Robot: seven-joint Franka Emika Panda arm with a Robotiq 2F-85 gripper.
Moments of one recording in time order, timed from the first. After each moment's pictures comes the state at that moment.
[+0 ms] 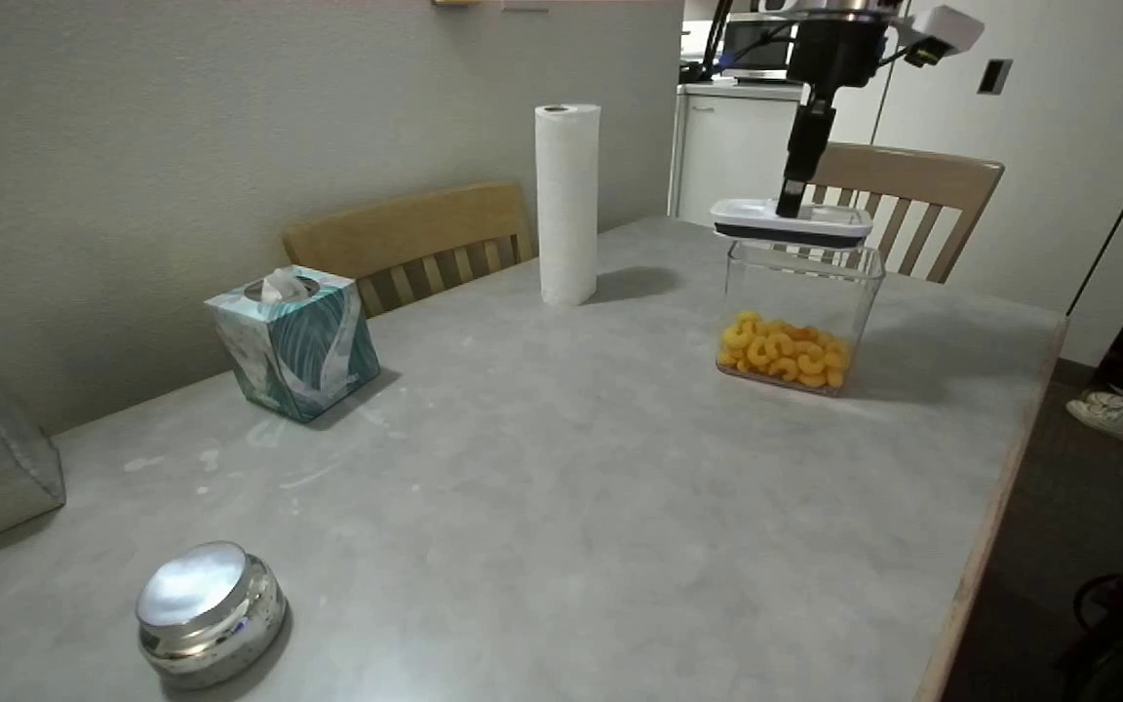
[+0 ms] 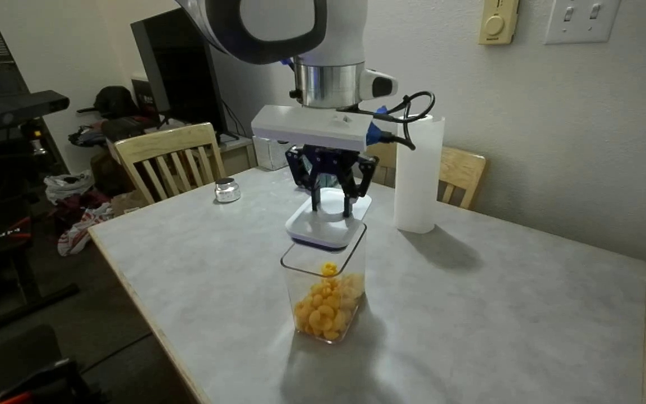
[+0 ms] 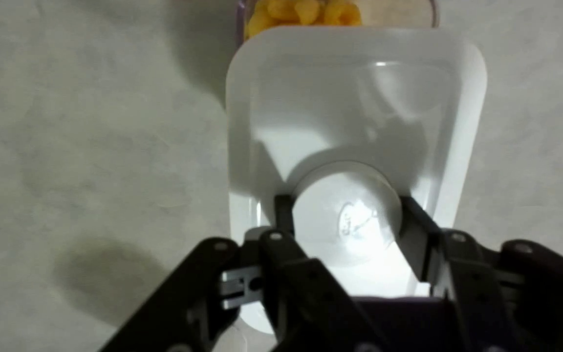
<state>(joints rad) -0.23 0.24 -0.04 -2.01 0.15 2.29 -0.77</state>
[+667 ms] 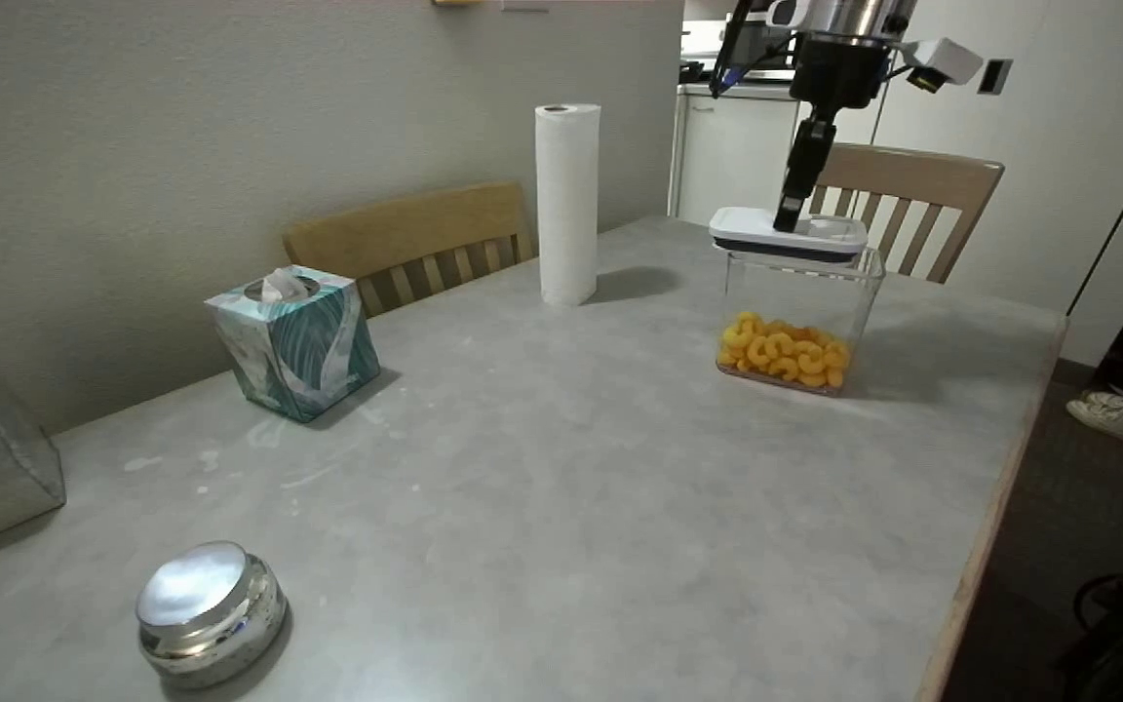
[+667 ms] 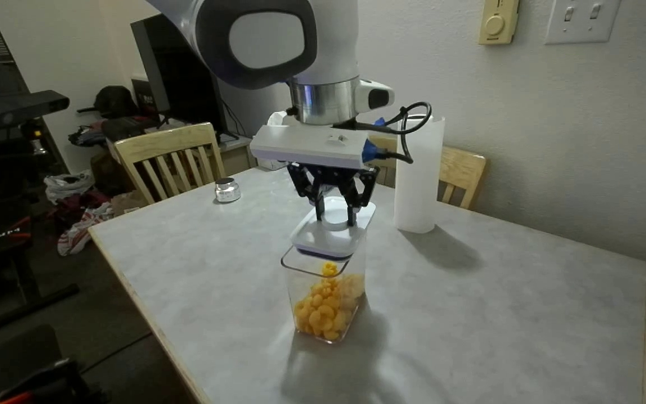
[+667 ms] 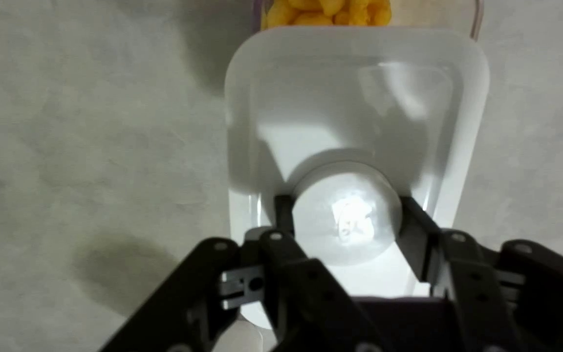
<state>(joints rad) -0.22 0.24 -0.04 -2.08 0.15 2.42 -0.77</state>
